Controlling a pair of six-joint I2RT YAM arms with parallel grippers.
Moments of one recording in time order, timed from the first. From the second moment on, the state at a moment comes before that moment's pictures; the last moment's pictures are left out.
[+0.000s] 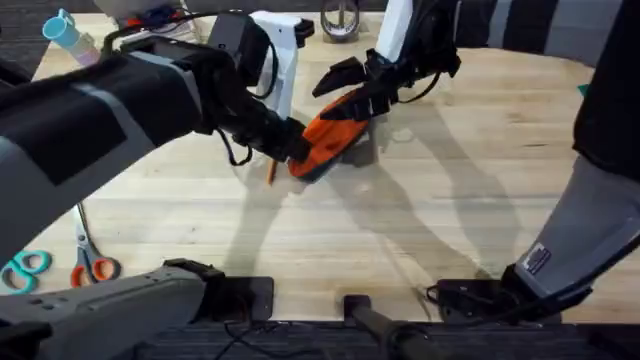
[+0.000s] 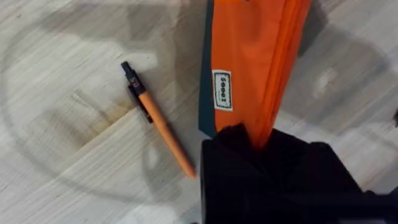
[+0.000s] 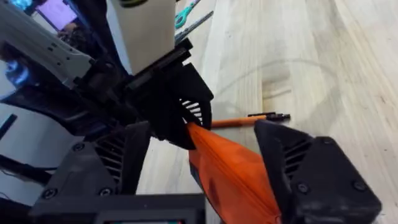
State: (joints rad) left arm -0.28 1.39 0.91 -0.79 0.36 0.20; right arm 0.30 2.08 1.49 -0.82 -1.36 -0.87
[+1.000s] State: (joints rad) left arm -0.28 1.39 0.91 -0.79 0.36 0.20; right arm 0.14 1.70 1.49 -0.89 -0.87 -0.52
